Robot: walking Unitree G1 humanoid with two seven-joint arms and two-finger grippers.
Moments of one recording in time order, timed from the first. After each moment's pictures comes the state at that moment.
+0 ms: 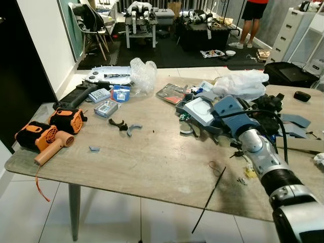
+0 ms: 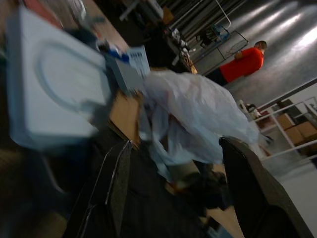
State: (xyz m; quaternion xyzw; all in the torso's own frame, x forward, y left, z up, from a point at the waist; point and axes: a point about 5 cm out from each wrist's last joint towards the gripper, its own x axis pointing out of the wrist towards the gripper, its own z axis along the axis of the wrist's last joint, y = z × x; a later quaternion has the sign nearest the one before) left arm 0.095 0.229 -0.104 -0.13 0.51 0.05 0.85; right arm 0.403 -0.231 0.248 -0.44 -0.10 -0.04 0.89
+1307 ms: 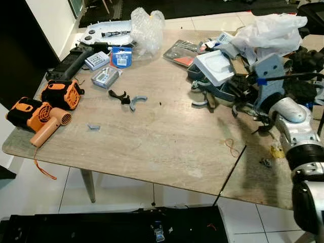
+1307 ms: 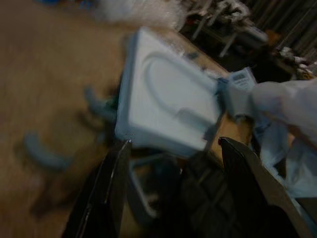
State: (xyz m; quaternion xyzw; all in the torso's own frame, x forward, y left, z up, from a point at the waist) left arm 0.087 0.242 -0.097 -0.10 0.47 -0.01 0.88; right arm 0.387 -0.252 0.320 -0.33 -0.17 0.15 0.91
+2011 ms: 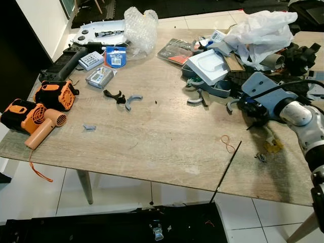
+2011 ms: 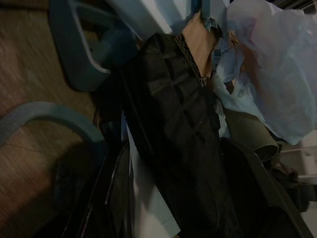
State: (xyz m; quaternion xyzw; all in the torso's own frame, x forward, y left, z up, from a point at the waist) left arm 0.087 0.236 -0.099 -0.10 0.48 -0.01 0.87; right arm 0.390 -0.277 0.308 -0.52 -0.08 0.02 0.85
